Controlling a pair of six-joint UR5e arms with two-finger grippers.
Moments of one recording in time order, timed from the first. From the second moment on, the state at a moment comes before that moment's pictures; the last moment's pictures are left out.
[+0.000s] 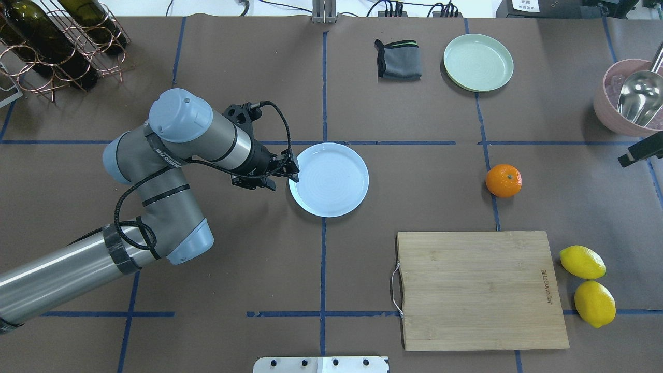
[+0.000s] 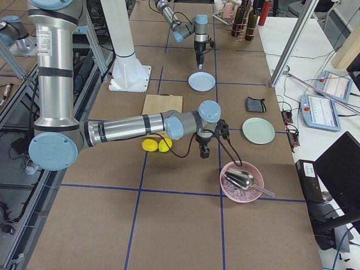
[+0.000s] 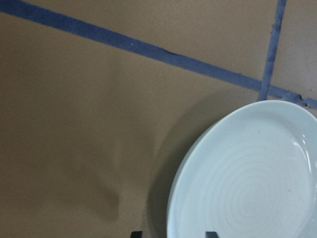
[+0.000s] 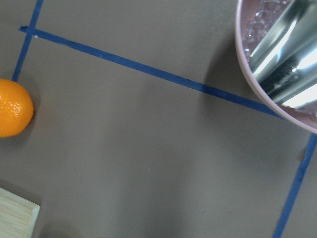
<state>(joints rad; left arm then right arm) -0.63 -2.18 -1.47 -2.21 -2.10 -1.51 1.24 -1.59 1.81 -1.44 2.41 0.26</state>
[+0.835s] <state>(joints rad) -0.63 -2.14 -1.50 -2.22 -2.10 -1.51 0.82 -1.53 1.85 -1.09 1.99 0.99</state>
